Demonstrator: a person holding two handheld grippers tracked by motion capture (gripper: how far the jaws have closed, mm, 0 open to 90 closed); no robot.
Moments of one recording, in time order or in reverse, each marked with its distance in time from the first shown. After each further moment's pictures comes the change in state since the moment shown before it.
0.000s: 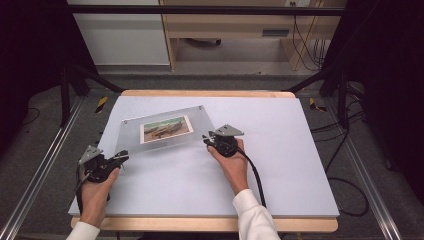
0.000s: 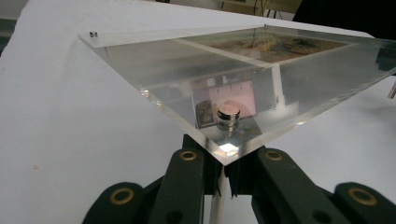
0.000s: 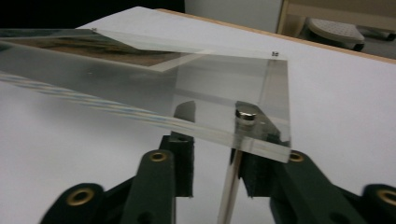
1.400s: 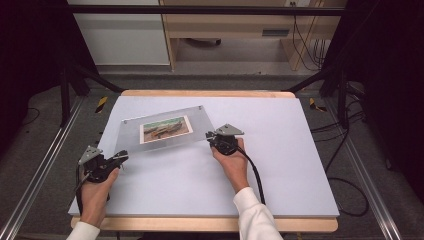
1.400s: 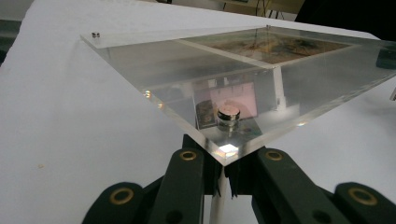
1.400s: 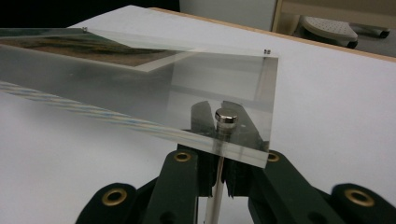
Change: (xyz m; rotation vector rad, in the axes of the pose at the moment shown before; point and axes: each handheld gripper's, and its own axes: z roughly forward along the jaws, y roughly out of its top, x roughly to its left) left arm 0.001 -0.001 0.000 -0.003 0.005 -0.002; right arm -0.003 -0.001 0.003 0.003 -0.018 0.010
